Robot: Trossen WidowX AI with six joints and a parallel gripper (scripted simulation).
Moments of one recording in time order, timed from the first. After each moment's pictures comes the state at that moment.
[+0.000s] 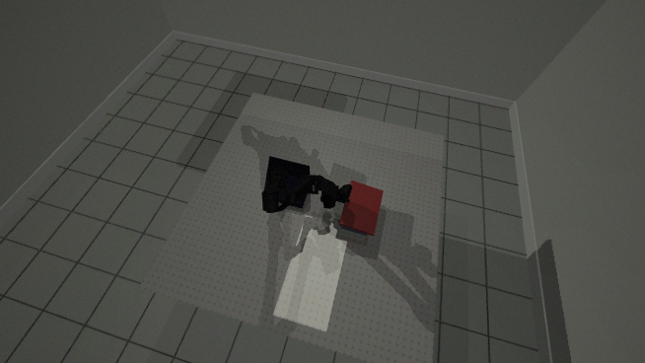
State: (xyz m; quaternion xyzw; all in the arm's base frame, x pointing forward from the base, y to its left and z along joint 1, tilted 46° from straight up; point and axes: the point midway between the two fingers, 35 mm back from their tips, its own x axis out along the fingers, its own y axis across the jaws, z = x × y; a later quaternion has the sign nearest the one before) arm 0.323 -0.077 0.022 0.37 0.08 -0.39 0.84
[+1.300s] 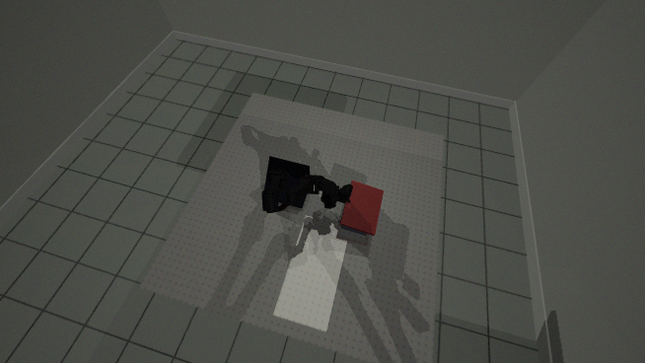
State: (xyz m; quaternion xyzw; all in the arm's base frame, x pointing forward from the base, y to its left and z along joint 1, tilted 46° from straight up) arm 0.326 -0.077 0.022 0.37 0.08 -0.39 0.84
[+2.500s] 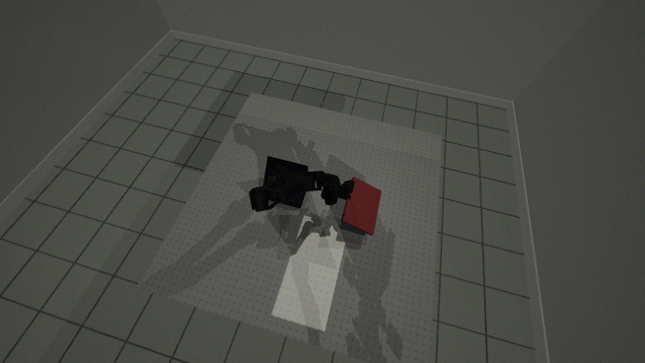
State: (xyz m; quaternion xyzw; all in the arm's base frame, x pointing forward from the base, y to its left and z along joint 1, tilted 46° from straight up) arm 0.340 -0.048 0.052 0.37 0.09 -0.39 0.84
